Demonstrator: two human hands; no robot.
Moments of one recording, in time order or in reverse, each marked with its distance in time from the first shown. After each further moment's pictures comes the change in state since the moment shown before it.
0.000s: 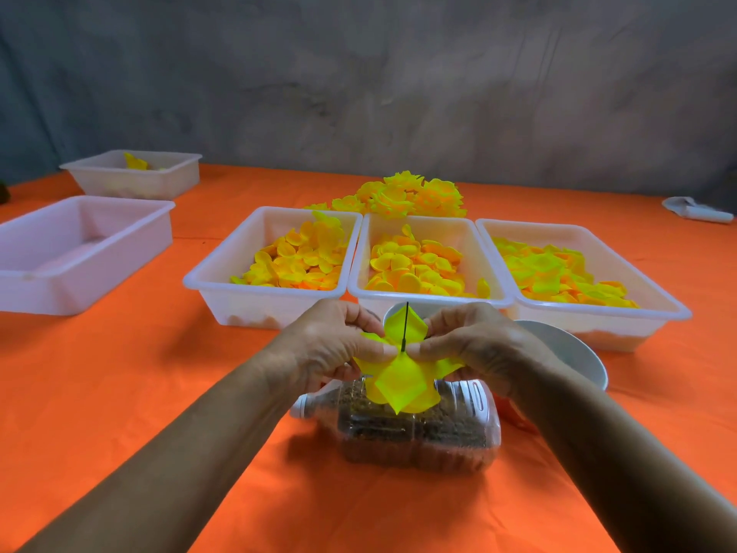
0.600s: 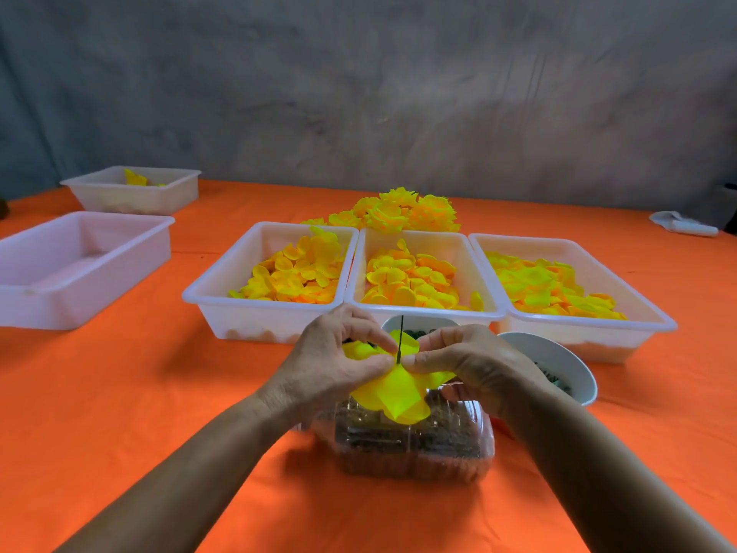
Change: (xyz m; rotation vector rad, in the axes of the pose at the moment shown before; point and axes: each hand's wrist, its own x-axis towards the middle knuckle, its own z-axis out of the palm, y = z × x) left_hand -0.010 -0.012 0.002 0.278 0.110 0.552; right_hand -0.006 0.005 0.001 0.071 0.054 0.048
